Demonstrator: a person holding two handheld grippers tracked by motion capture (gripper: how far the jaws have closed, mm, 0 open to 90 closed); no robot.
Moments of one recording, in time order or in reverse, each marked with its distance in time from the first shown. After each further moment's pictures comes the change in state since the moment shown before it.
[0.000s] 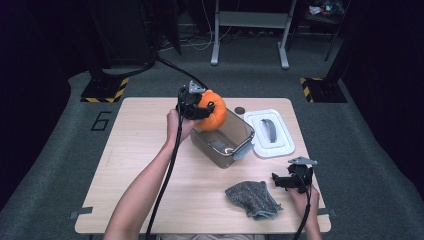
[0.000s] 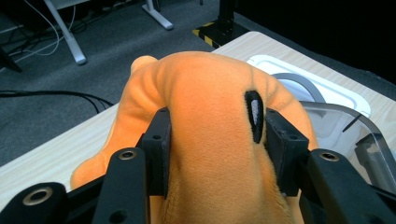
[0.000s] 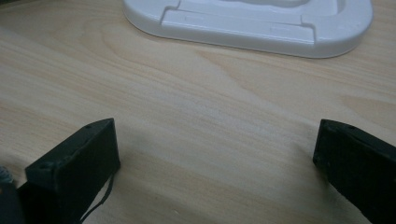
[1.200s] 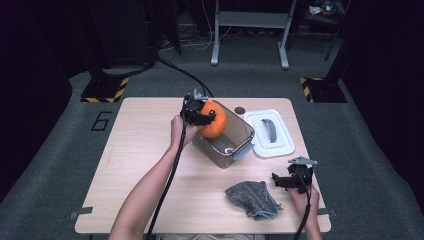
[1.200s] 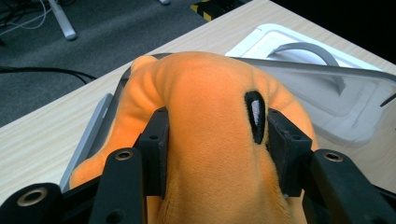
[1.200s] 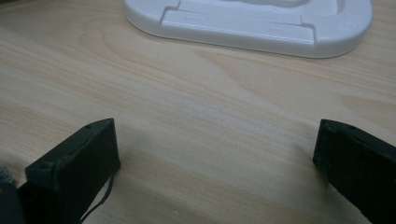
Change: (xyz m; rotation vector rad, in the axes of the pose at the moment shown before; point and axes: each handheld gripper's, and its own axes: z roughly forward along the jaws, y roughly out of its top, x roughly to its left) left arm 0.004 -0.024 0.036 0.085 -0.013 -0.017; right arm 0.000 0.000 0.000 0.002 0.001 -0.004
